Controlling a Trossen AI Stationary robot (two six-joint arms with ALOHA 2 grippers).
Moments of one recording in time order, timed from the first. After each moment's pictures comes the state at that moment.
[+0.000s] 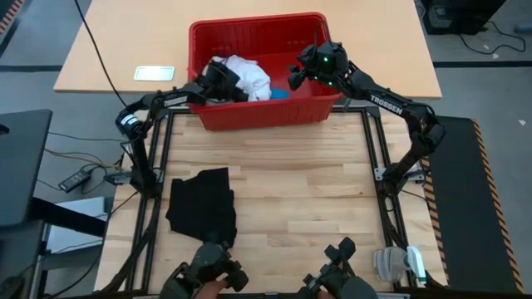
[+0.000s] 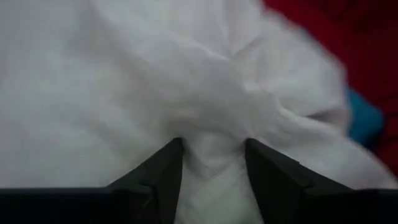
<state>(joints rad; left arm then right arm) 0.91 1.89 1.29 -0.06 0.26 0.02 -0.74 1.63 1.49 -0.17 0.06 -0.03</state>
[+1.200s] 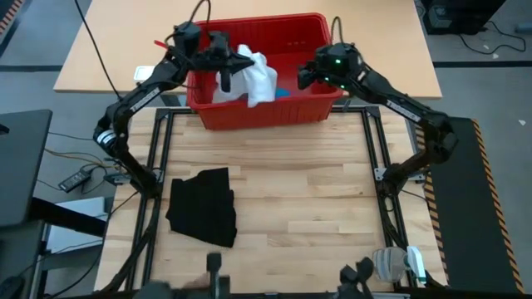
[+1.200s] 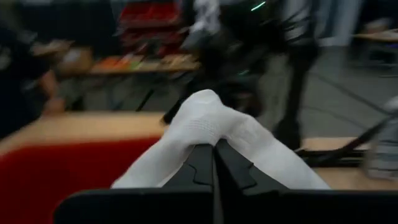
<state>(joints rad) 0.85 1.59 1.64 -0.10 0.80 0.14 -0.69 1.47 1.49 -0.36 0.11 0.24</state>
